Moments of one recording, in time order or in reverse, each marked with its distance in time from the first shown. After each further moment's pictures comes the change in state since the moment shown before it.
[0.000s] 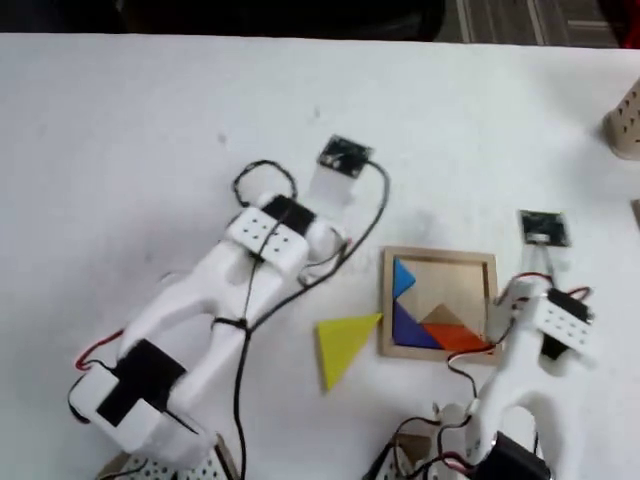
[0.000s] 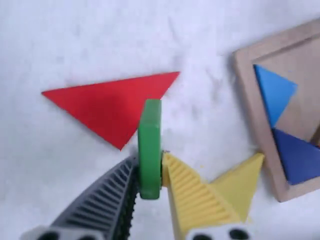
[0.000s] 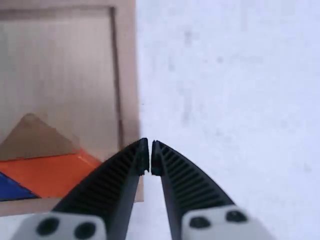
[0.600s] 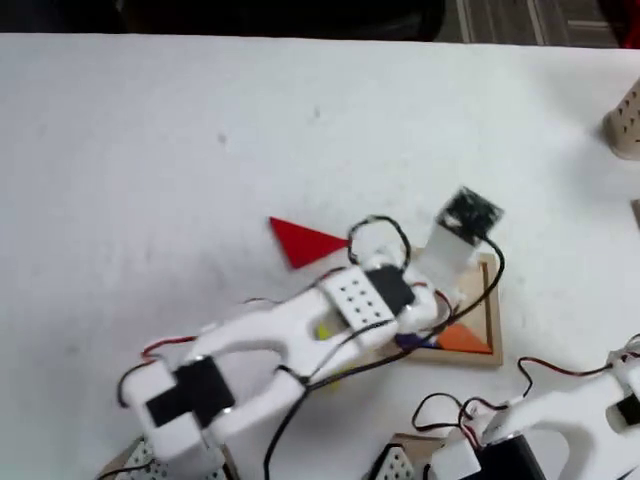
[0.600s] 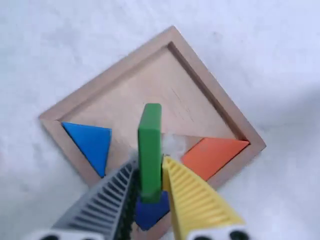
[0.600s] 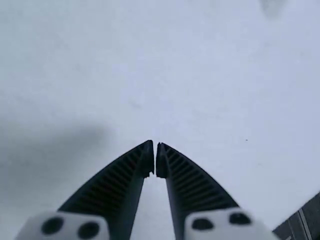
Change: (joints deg) left arm 22.5 9.8 -4.4 -18.5 9.9; right arm 32.9 0.1 -5.8 -6.9 17.5
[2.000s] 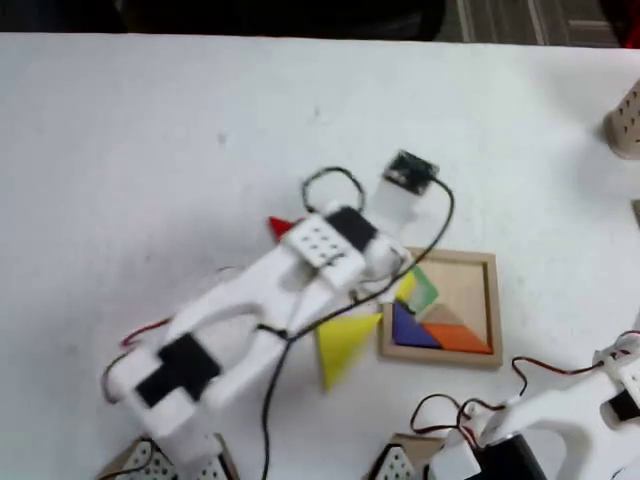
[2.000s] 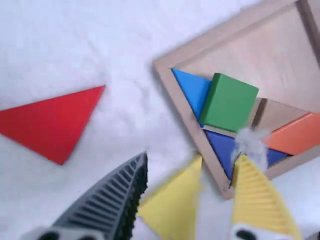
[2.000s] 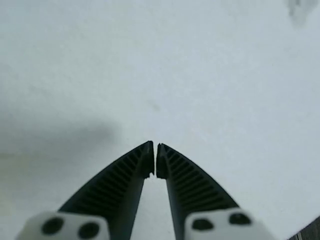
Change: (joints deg) left arm -14.5 -4.7 -4.7 22.1 -5.5; right arm -3.2 0.0 2.1 -0.2 1.6
